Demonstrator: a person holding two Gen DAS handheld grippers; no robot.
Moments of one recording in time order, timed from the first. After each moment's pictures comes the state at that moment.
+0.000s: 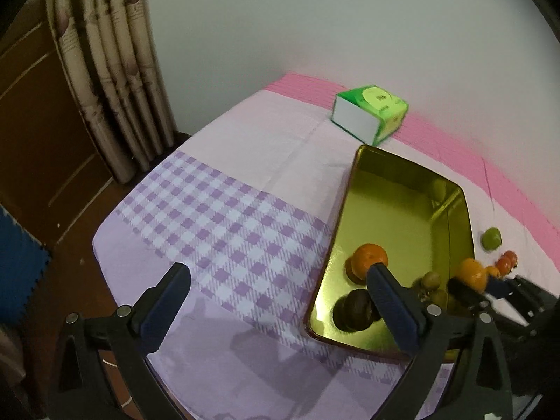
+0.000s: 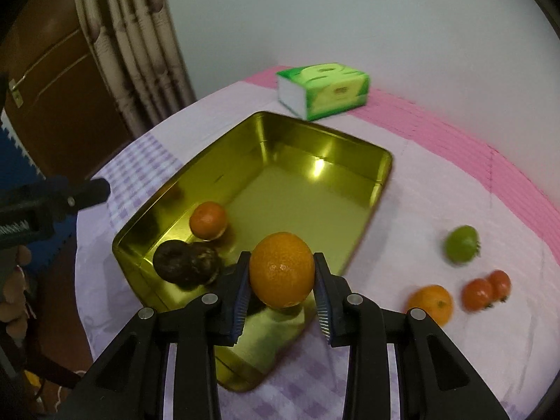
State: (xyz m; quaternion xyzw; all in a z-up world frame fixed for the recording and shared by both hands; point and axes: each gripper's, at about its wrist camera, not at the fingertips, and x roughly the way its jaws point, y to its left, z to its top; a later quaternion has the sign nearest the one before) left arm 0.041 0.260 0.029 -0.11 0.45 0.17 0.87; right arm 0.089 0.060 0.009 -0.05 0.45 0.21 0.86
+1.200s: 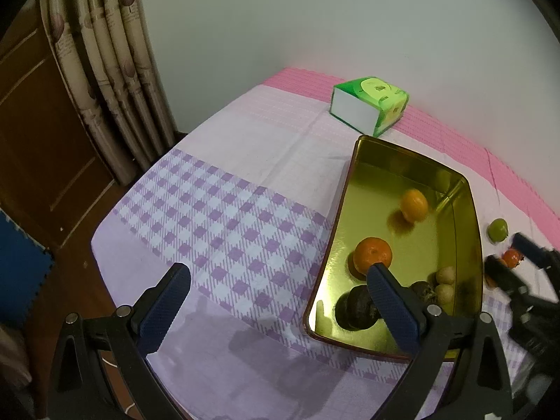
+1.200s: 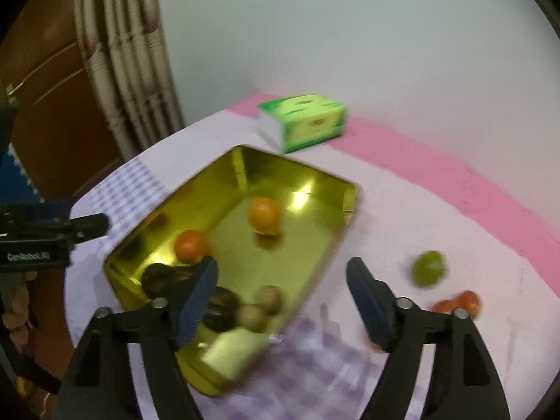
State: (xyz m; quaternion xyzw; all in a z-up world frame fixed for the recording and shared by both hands) left arm 0.044 0.250 0.022 -0.09 0.46 0.17 0.87; right arm 0.087 0.025 0.032 -0.05 0.40 0.18 0.90
